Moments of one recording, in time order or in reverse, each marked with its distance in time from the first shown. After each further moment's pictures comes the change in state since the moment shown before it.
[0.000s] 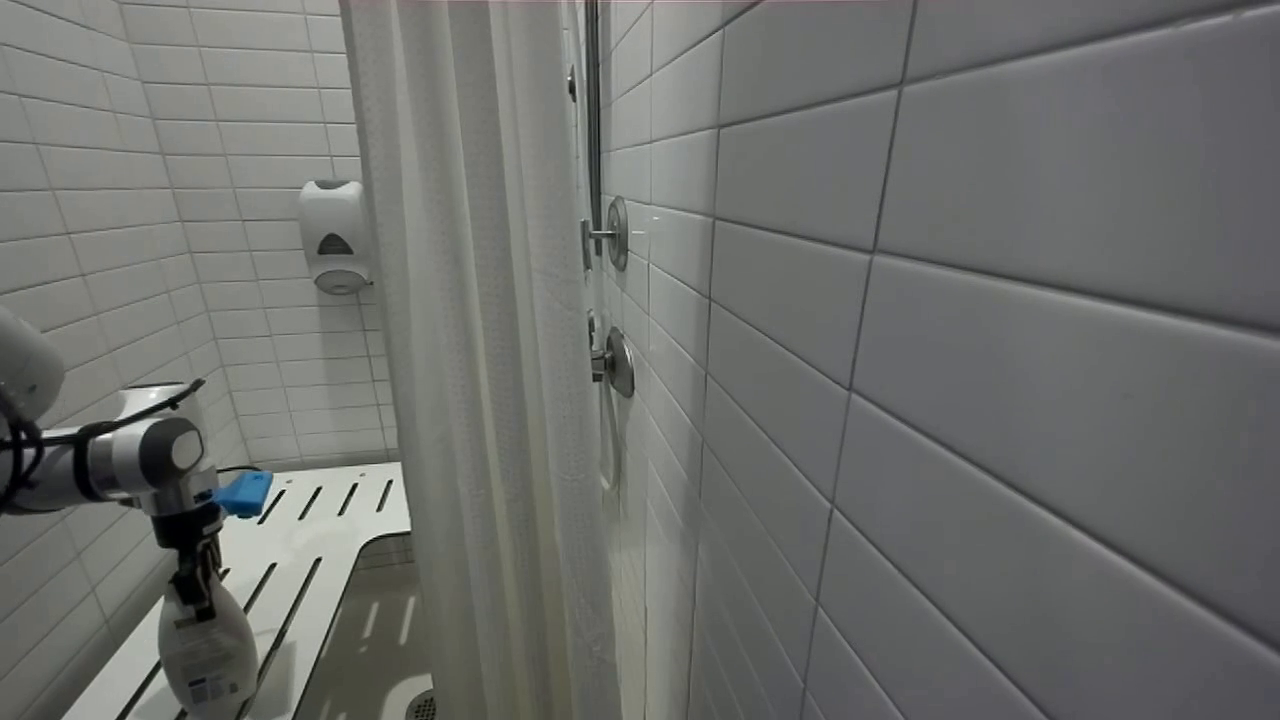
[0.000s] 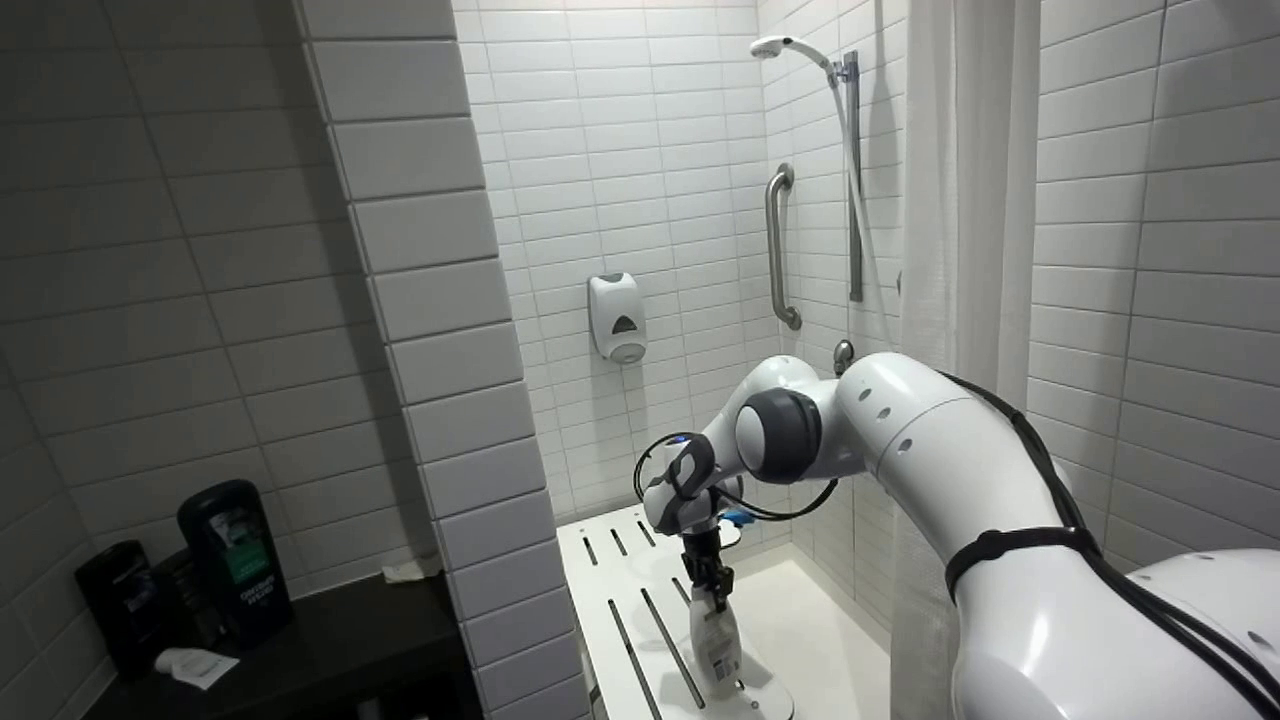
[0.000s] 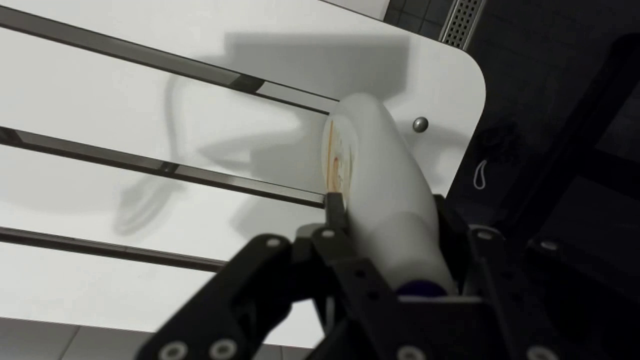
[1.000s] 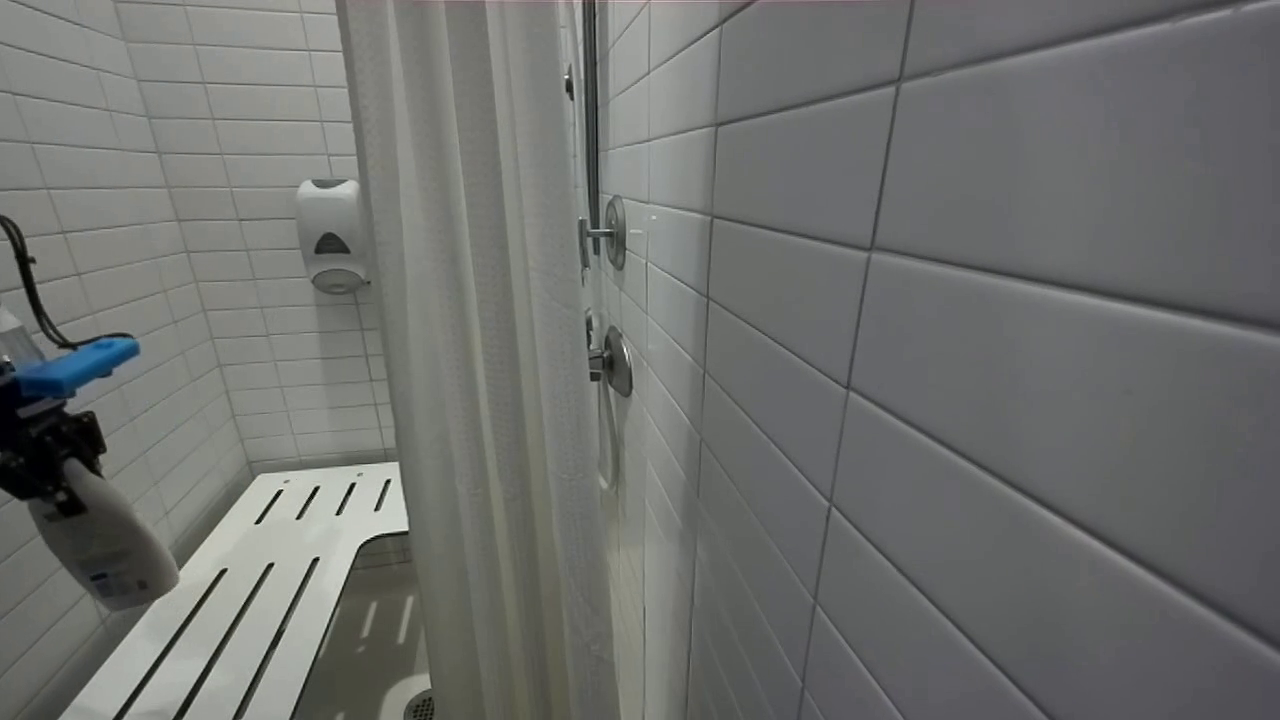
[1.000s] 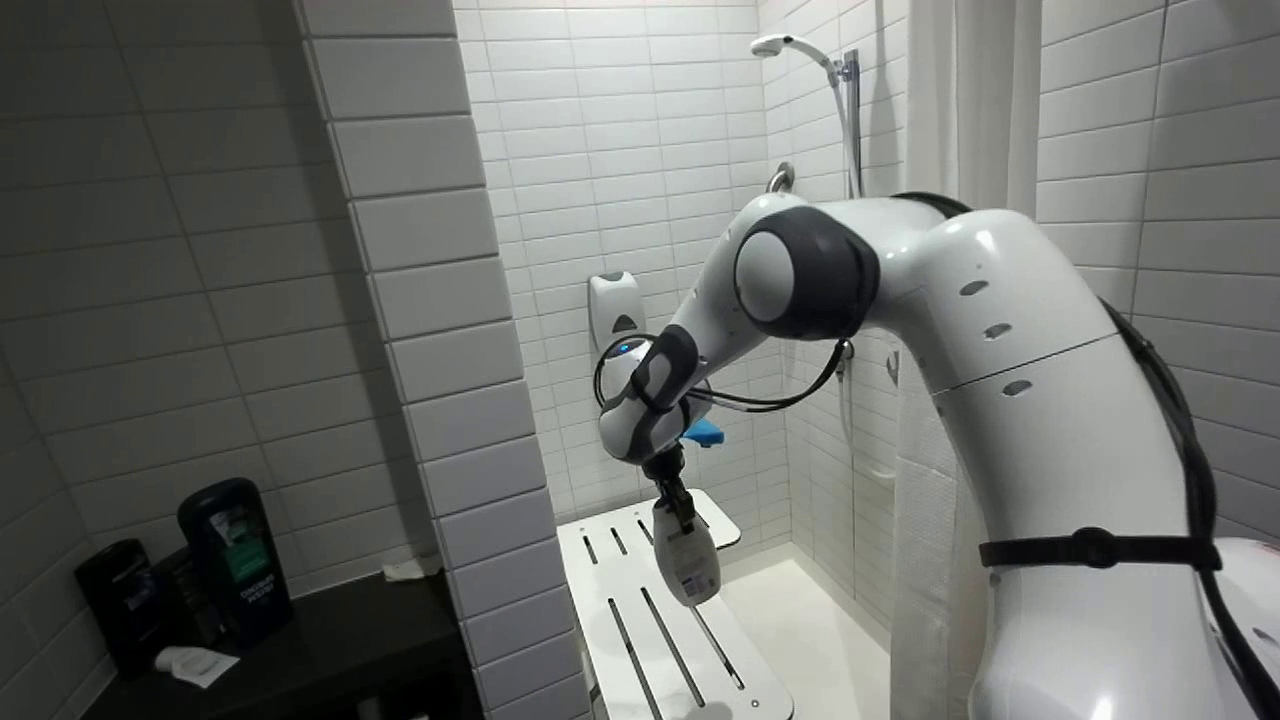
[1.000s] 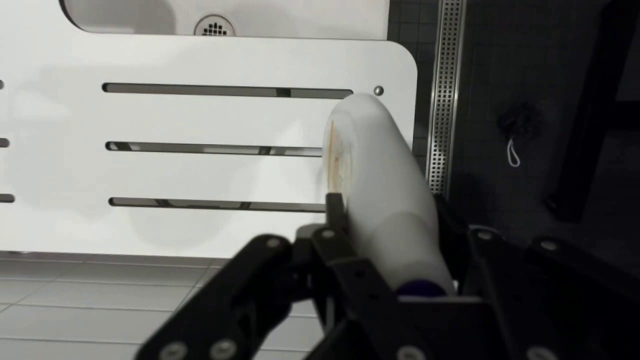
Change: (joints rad) arm 0.140 -0.679 -0.029 -0.605 -0.131 0.068 0.520
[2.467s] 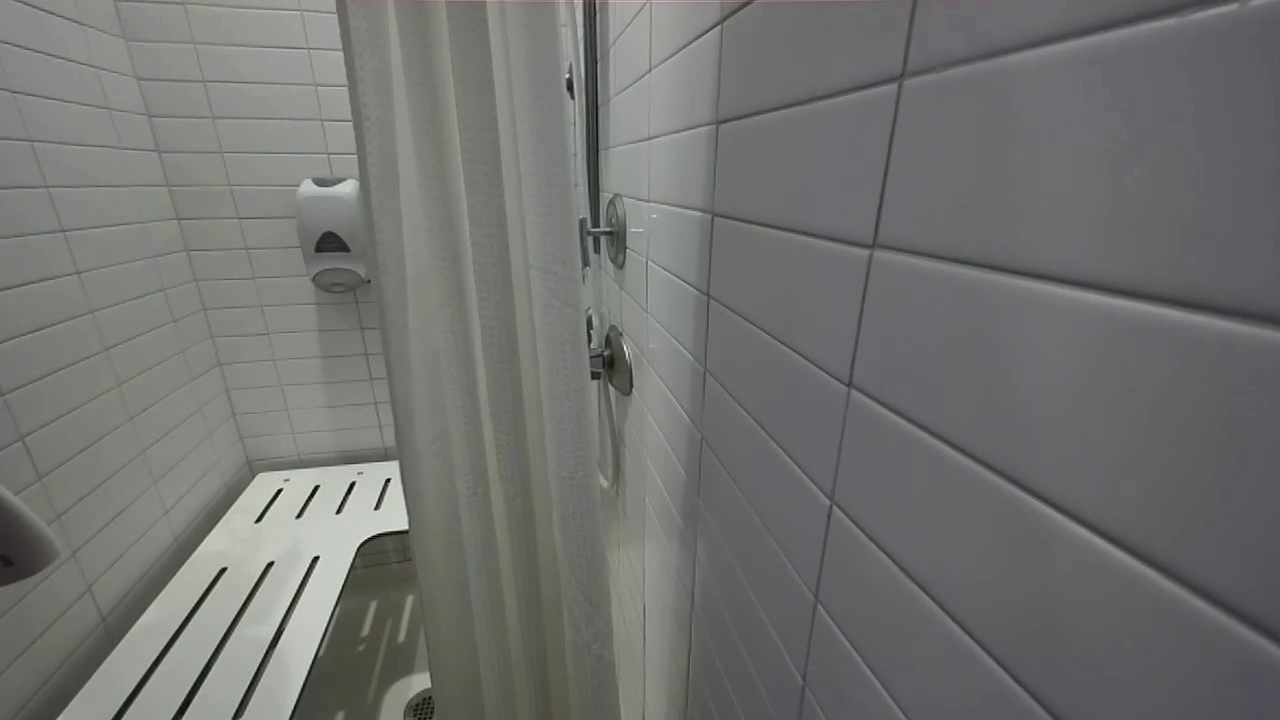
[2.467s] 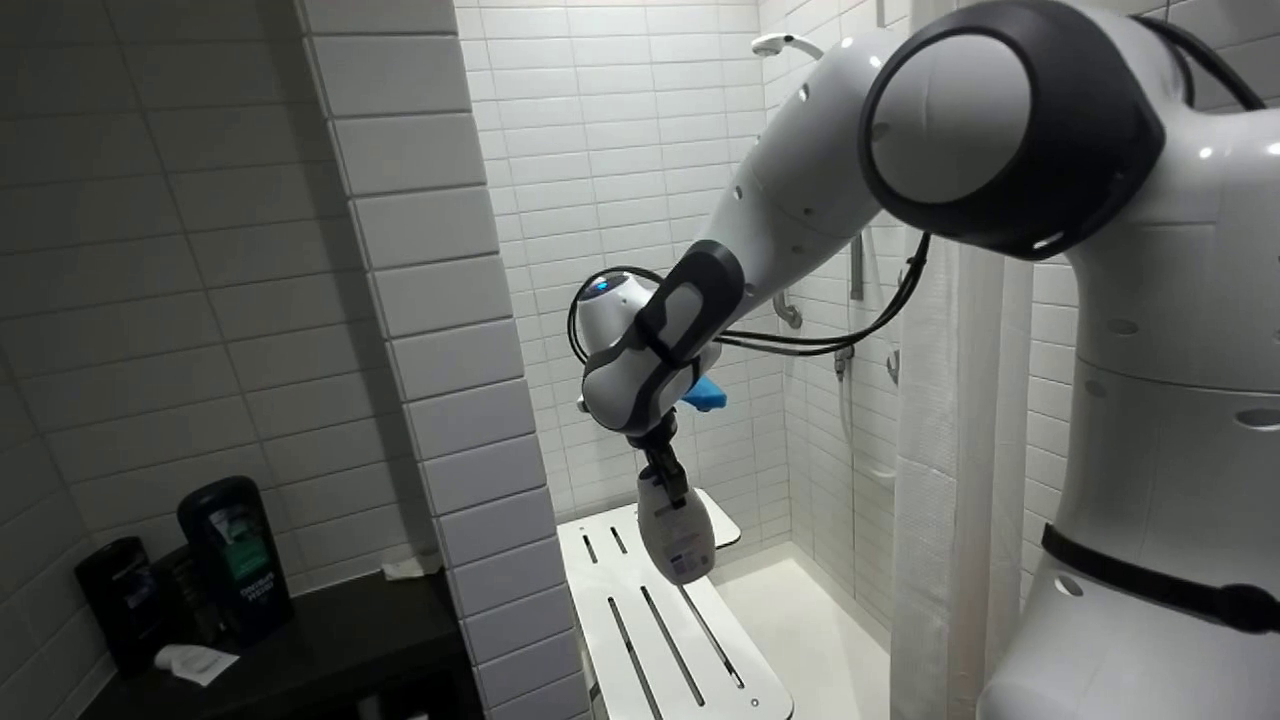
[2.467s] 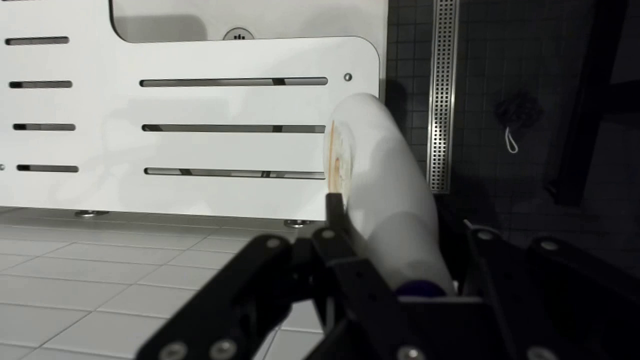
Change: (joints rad) arm 0.039 -0.489 0.085 -0.399 -0.022 -0.006 0.172
